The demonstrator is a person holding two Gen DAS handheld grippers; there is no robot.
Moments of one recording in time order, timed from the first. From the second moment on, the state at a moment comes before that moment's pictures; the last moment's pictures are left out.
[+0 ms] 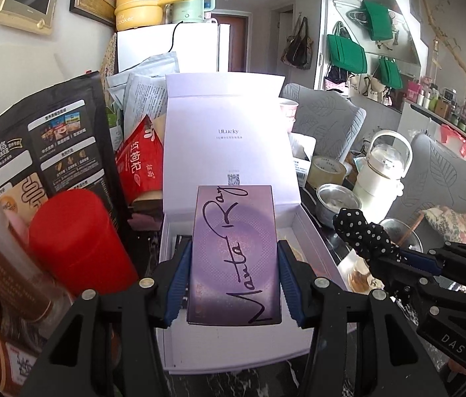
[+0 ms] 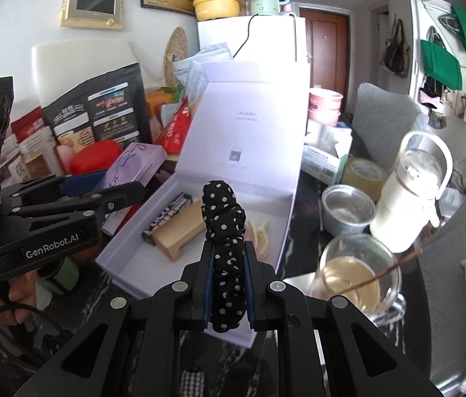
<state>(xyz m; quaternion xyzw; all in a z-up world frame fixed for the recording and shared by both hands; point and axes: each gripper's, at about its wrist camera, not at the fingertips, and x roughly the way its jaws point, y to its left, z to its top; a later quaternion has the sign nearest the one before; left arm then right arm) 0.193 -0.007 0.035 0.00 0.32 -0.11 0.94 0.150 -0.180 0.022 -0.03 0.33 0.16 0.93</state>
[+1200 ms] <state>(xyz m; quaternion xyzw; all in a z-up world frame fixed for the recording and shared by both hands) 0.289 -0.007 -0.058 0.02 0.47 -0.13 0.87 0.264 -0.151 -0.056 -0.06 0.44 0.11 0.89</state>
